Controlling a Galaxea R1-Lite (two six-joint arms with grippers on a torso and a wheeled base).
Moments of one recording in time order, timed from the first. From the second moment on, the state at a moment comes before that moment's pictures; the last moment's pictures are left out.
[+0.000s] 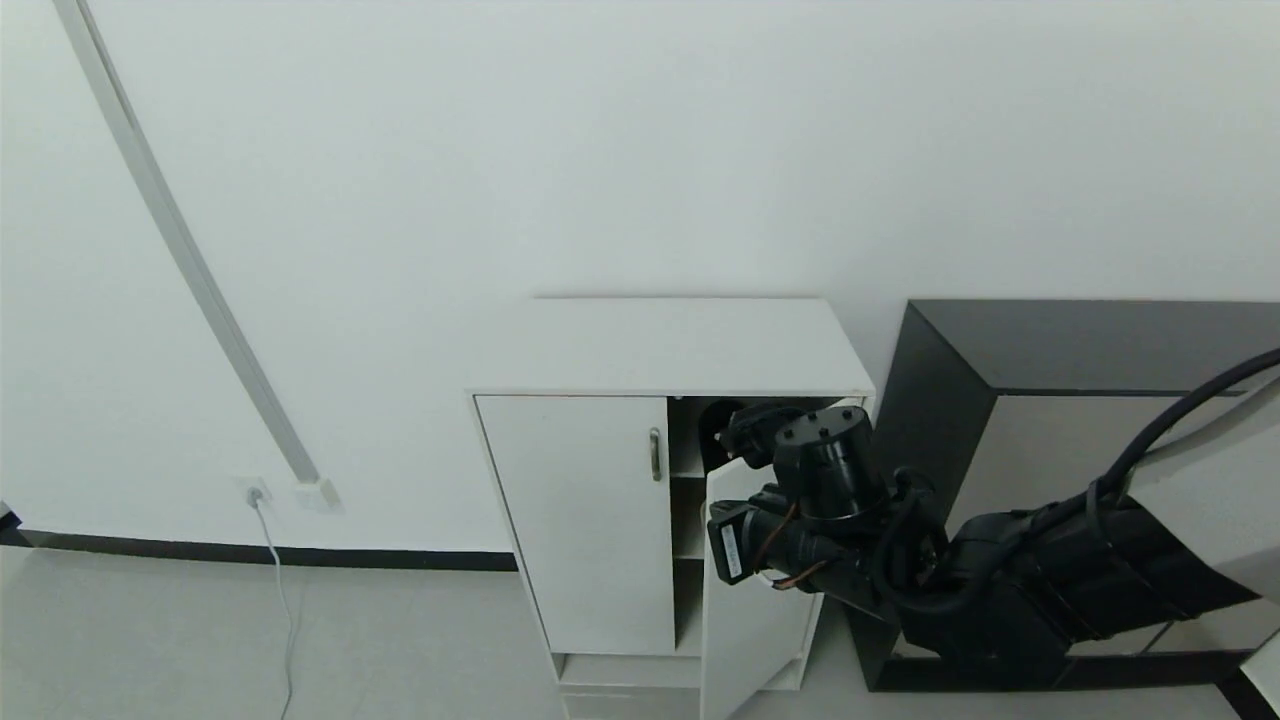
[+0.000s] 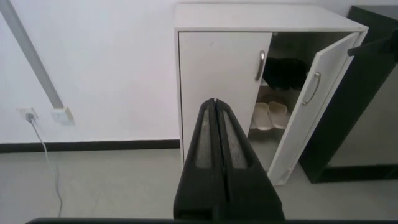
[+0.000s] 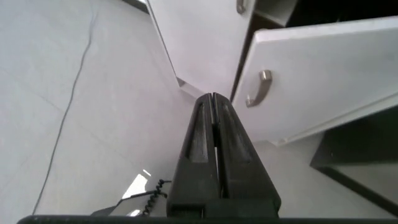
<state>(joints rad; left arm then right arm) 0.00 0.00 0.00 0.00 -0.02 -0.01 0.79 2.03 -1.01 -0.58 -0.18 0.15</state>
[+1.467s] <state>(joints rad) 0.00 0.00 0.00 0.00 -0.02 -0.01 0.78 2.03 -0.71 -0.82 -0.19 0.12</state>
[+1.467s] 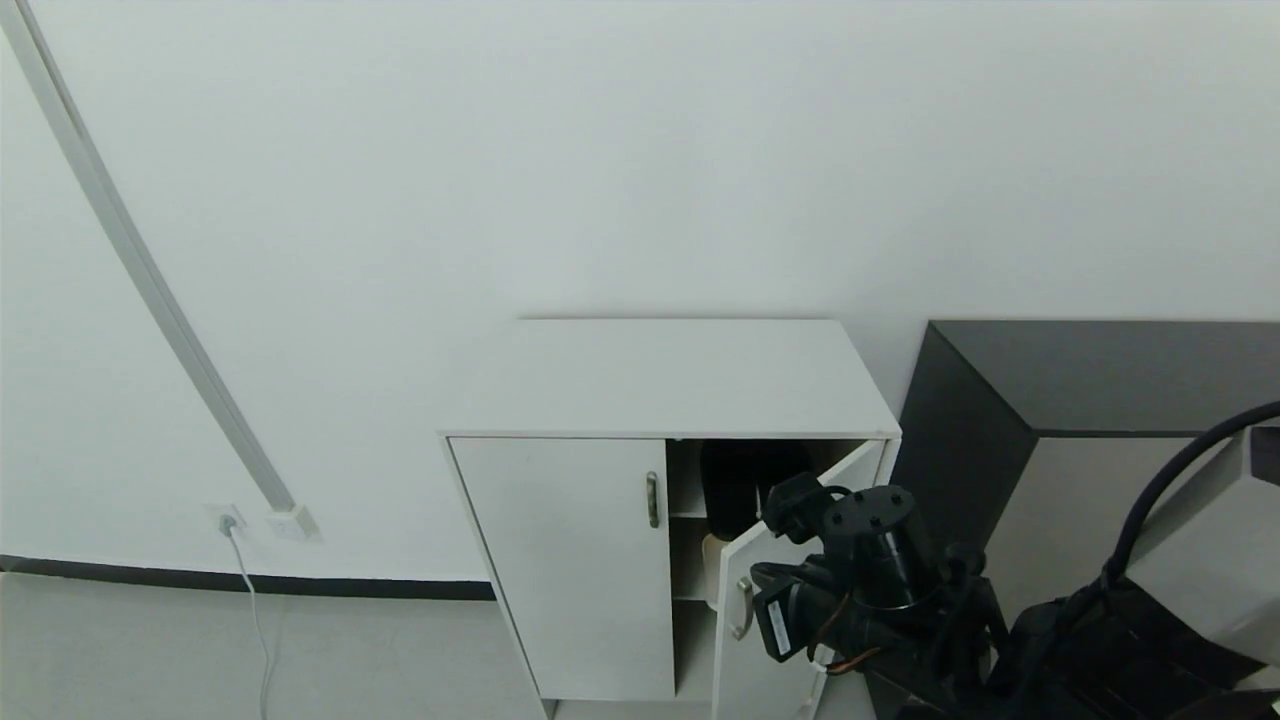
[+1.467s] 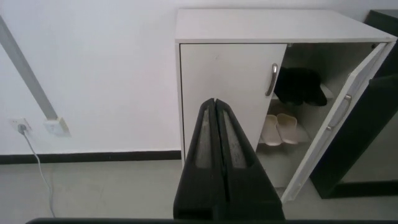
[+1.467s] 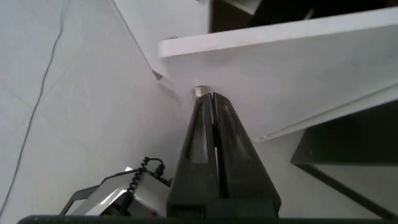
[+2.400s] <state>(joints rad) 0.00 0.00 0.00 0.00 -0.02 -0.01 0.68 2.30 -1.11 -0.81 -0.19 0.05</state>
